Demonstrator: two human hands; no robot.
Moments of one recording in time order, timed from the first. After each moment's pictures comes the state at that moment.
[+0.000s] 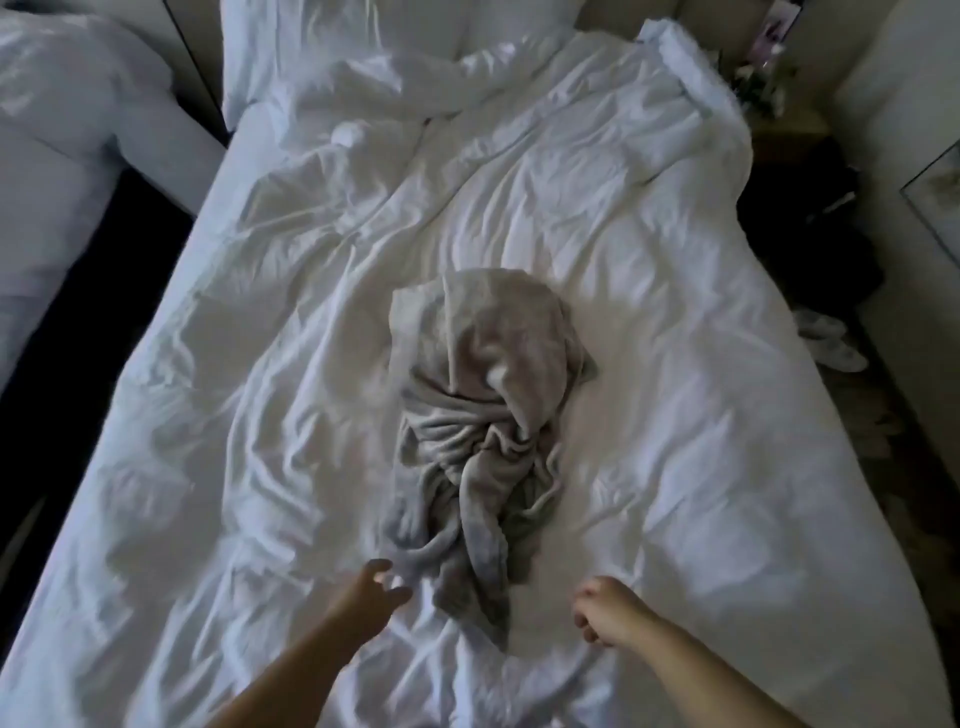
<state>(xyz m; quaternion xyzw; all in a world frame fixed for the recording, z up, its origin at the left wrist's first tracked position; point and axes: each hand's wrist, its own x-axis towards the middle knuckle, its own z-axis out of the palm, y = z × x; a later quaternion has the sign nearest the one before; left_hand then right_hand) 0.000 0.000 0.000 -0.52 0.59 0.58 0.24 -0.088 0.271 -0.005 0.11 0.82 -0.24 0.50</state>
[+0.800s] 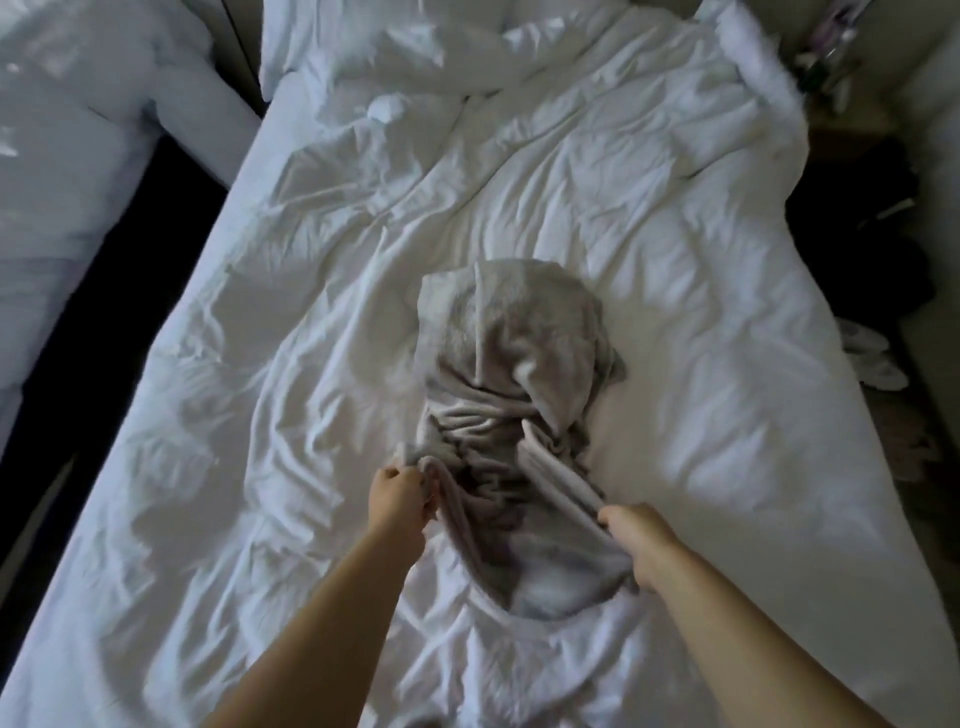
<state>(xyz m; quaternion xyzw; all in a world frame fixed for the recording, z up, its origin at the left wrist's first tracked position) -0.086 0.000 0.039 -0.56 0.42 0.71 0.00 -0.160 0.228 0.038 0.31 0.78 -0.41 0.35</state>
